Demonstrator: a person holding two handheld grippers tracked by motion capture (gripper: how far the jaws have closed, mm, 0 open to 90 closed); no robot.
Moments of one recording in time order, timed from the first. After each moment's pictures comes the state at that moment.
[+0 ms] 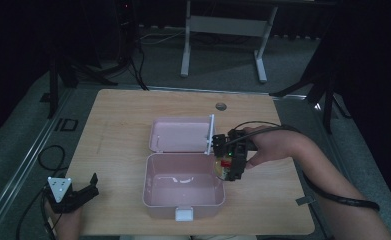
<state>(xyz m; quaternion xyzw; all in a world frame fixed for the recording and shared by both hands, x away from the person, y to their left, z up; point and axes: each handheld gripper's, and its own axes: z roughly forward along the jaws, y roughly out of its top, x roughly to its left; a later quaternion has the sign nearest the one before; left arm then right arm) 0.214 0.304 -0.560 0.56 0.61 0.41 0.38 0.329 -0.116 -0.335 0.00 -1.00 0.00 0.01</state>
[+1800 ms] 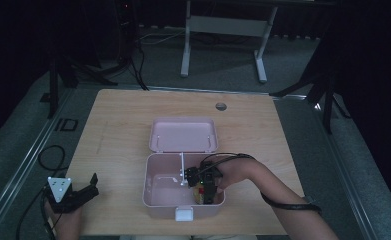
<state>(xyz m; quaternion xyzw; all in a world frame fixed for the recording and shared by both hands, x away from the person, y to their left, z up) 0.214 0.305 -0.560 0.56 0.61 0.41 0.38 0.326 -0.063 -0.477 0.06 -1.00 0.04 0.07</state>
